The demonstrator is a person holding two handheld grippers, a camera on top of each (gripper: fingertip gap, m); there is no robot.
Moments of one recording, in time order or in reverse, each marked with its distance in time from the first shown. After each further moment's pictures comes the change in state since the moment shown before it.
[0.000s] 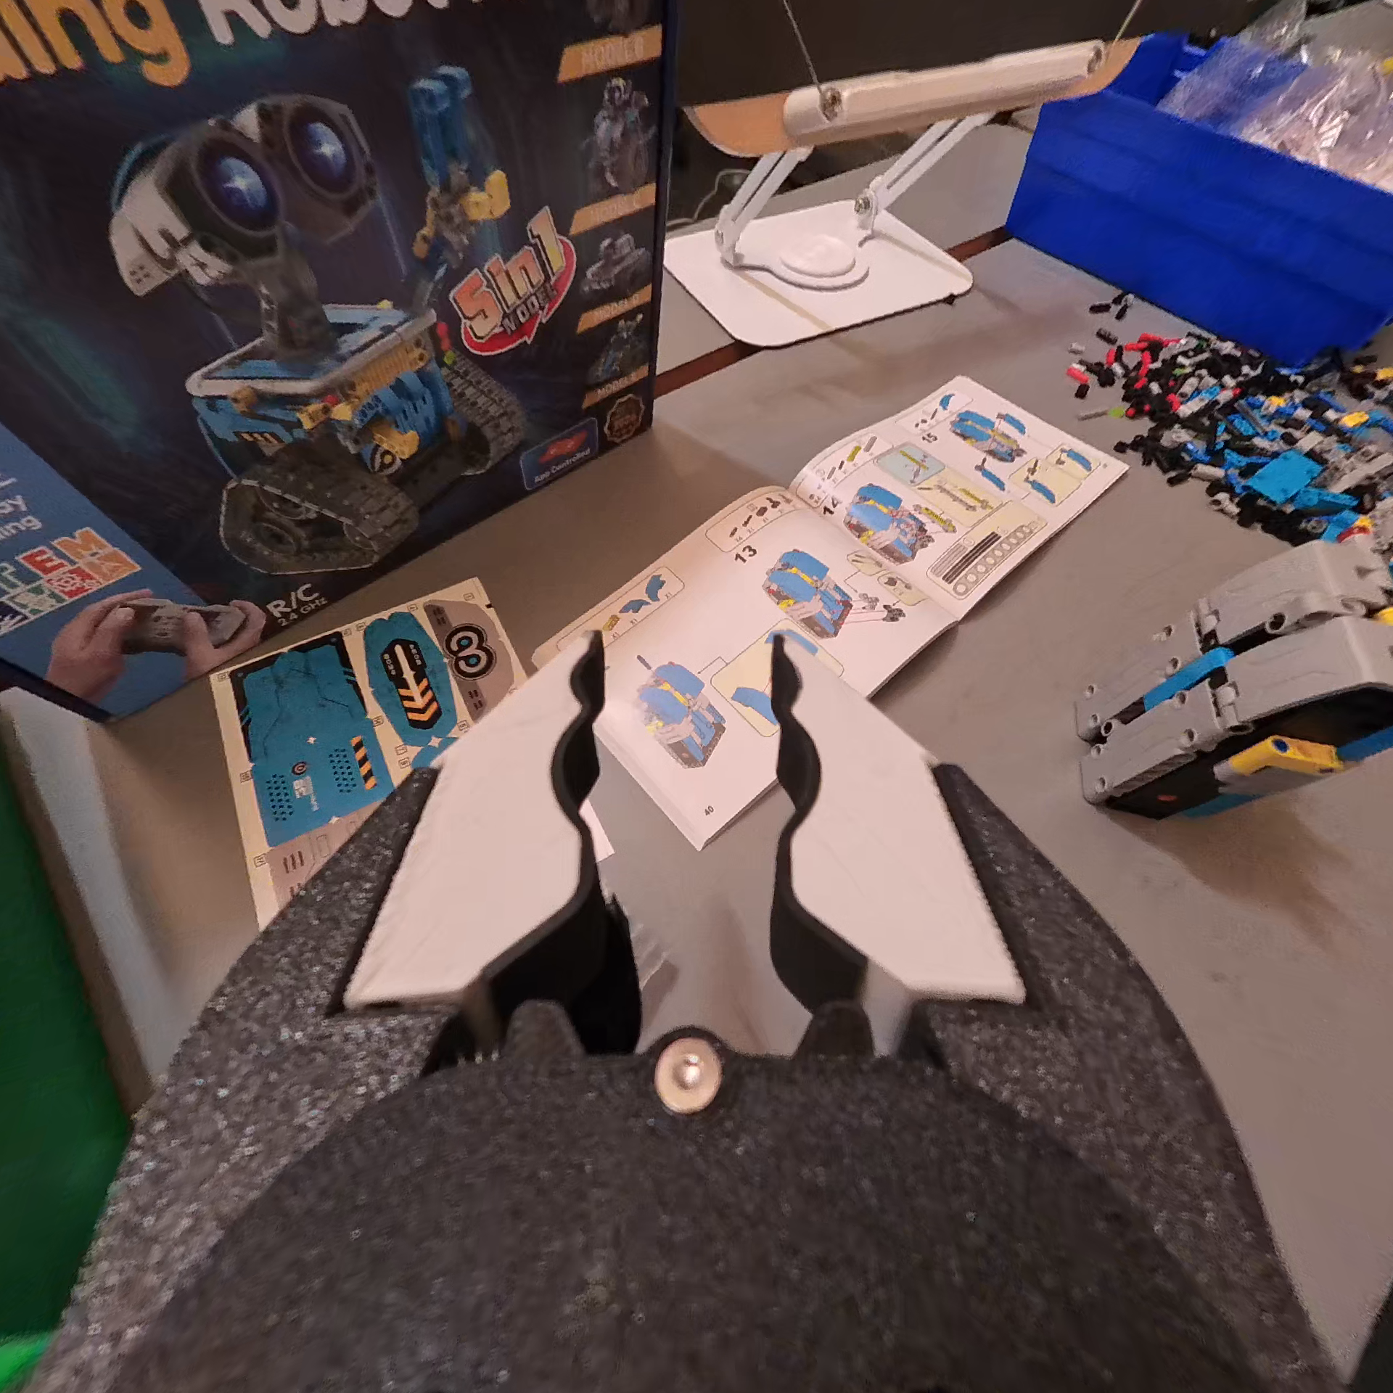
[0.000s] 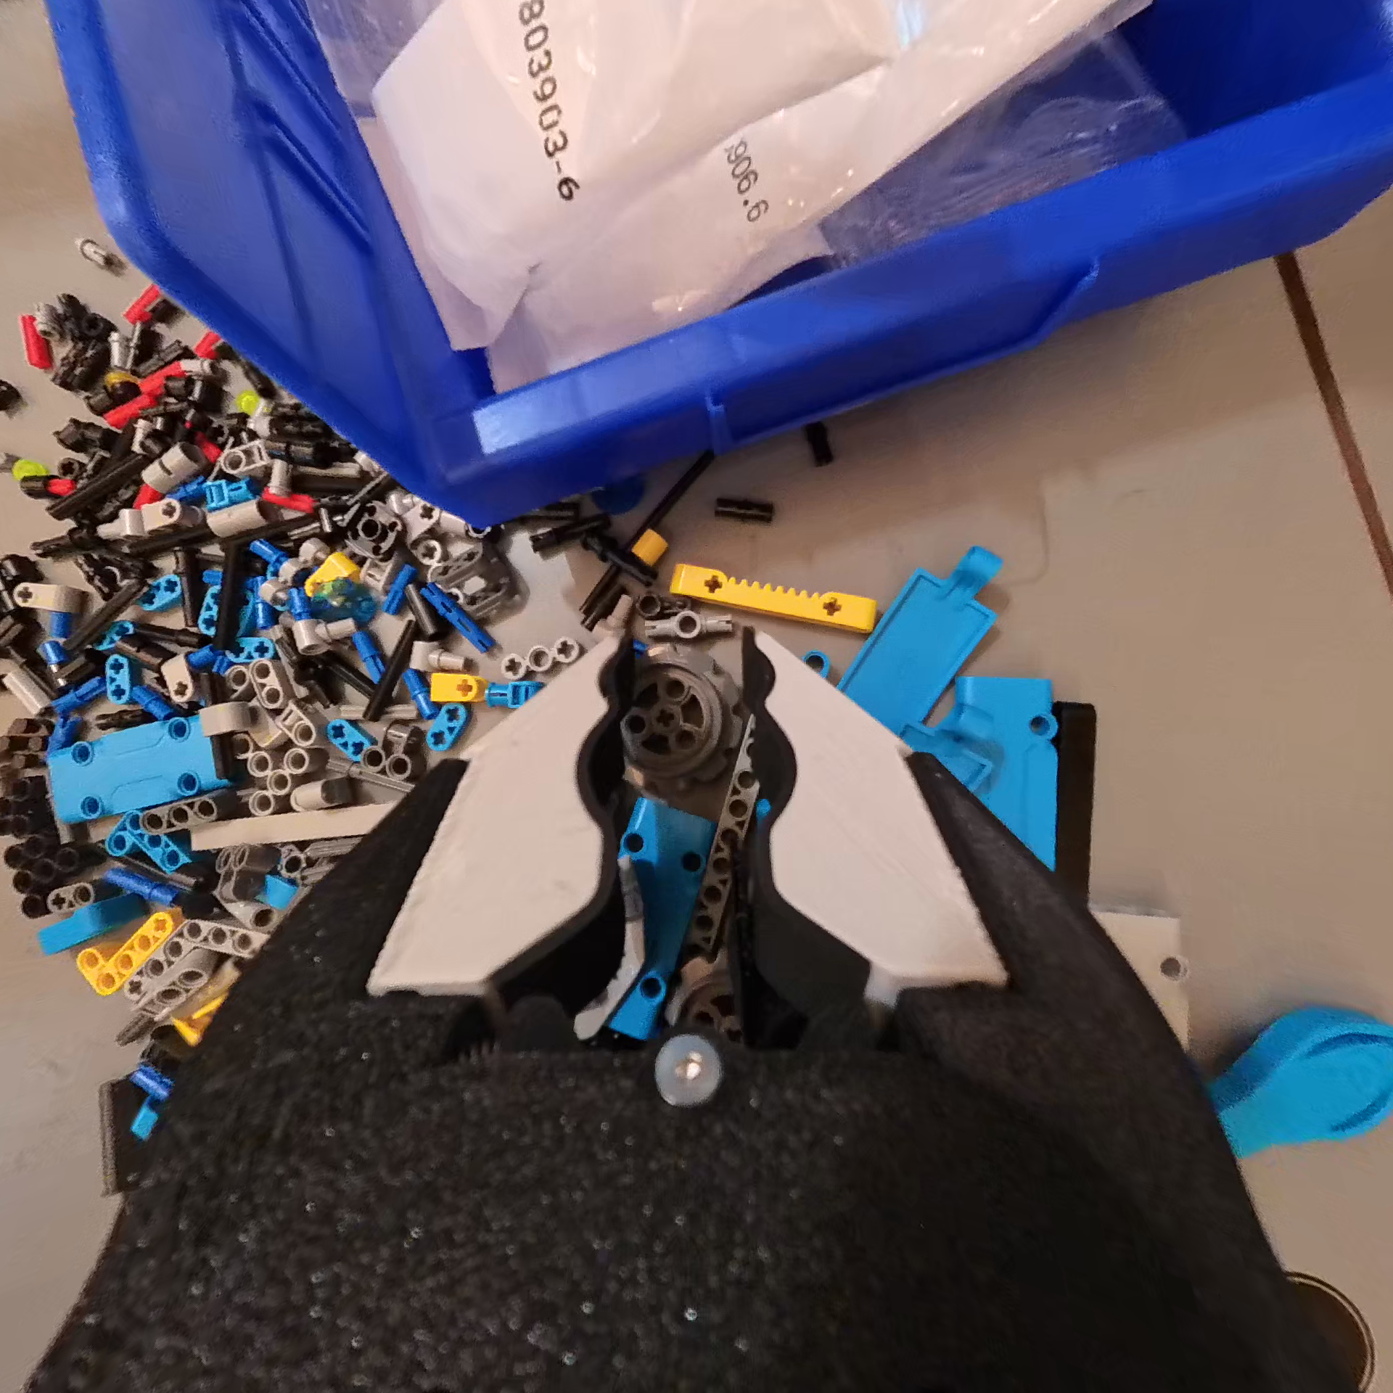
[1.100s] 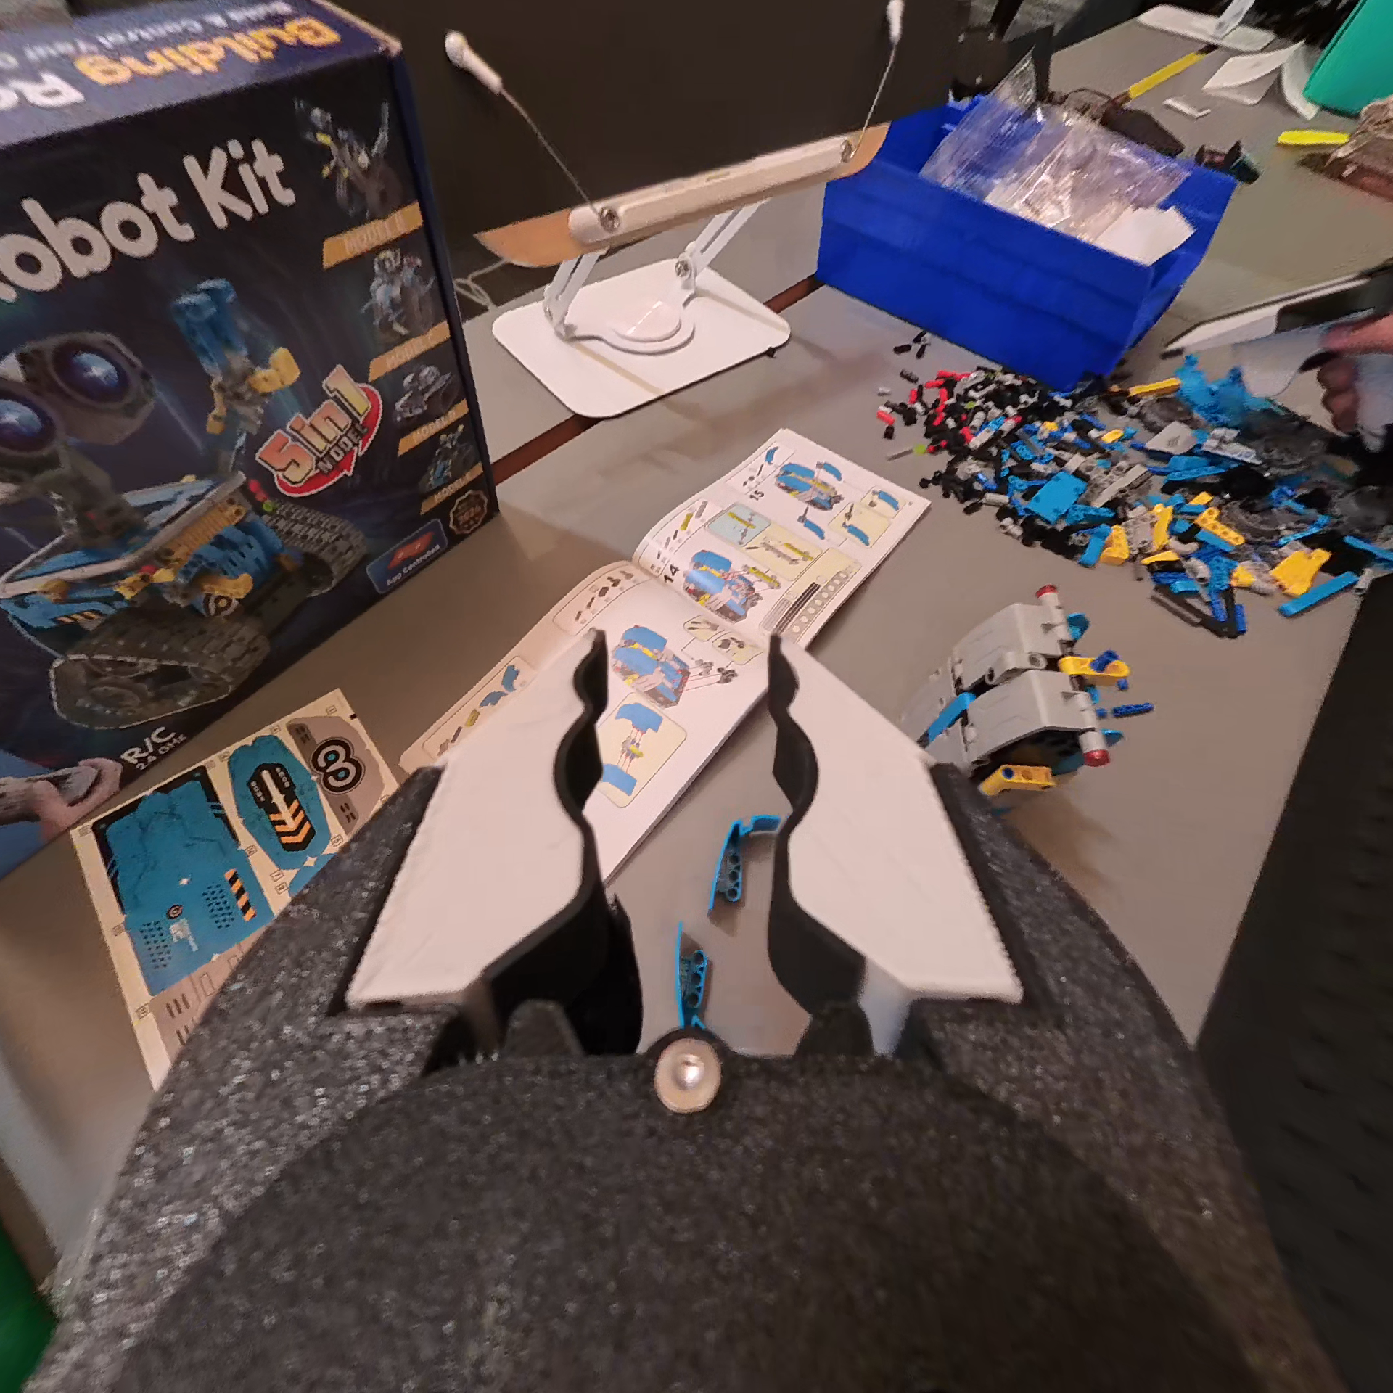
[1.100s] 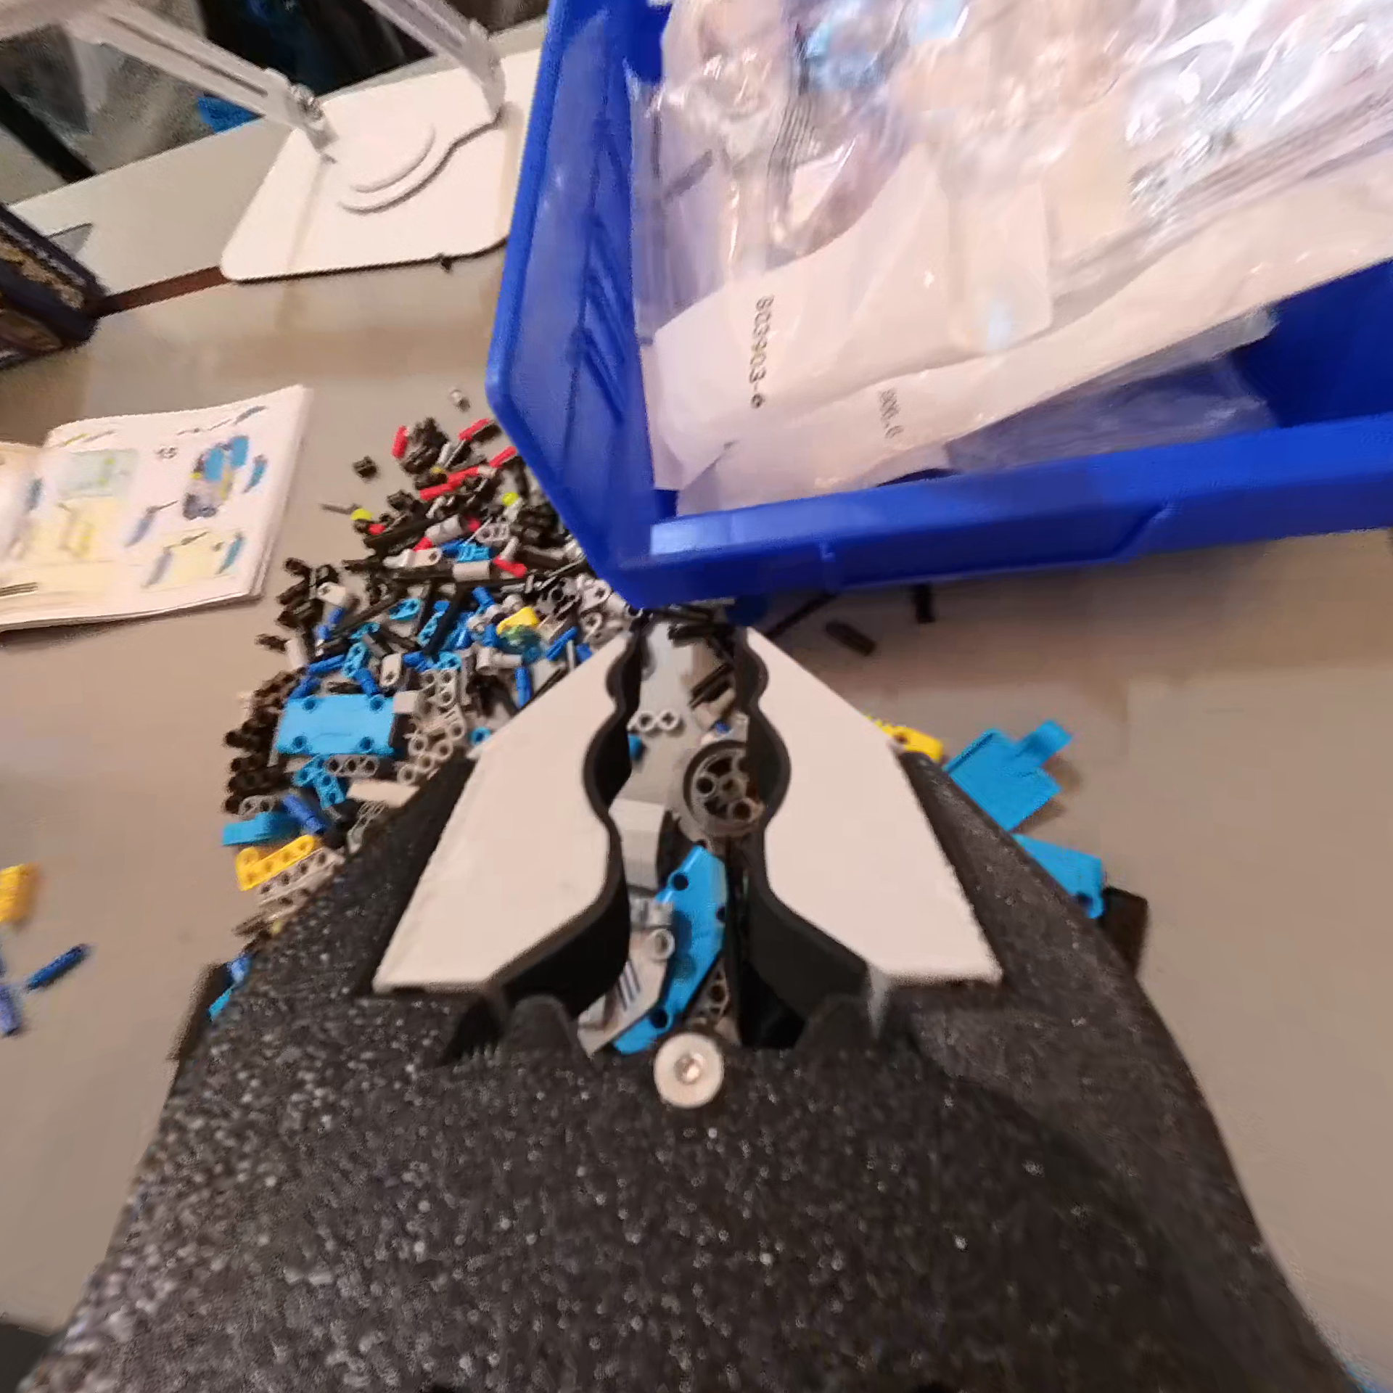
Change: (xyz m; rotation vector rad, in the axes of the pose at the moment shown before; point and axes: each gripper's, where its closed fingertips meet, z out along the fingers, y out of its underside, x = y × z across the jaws) left arm 0.065 -0.045 -0.009 -0.003 0.159 0.064; right arm -0.025 -0.031 -0.022 0.240 -0.323 -0.115
